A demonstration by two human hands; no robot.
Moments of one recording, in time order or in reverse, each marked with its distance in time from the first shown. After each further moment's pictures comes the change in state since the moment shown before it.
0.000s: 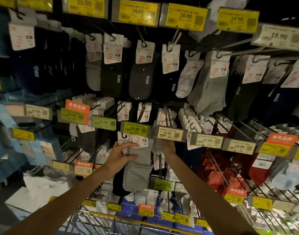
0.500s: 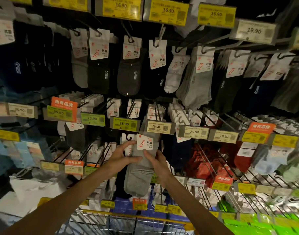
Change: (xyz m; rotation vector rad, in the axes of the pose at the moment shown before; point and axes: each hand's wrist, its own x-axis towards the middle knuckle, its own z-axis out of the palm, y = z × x) left_hand -0.012 0.012 0.037 -0.261 -0.138 -0.125; right_hand -0.080 0.049 -0.019 0.345 -0.274 -0.011
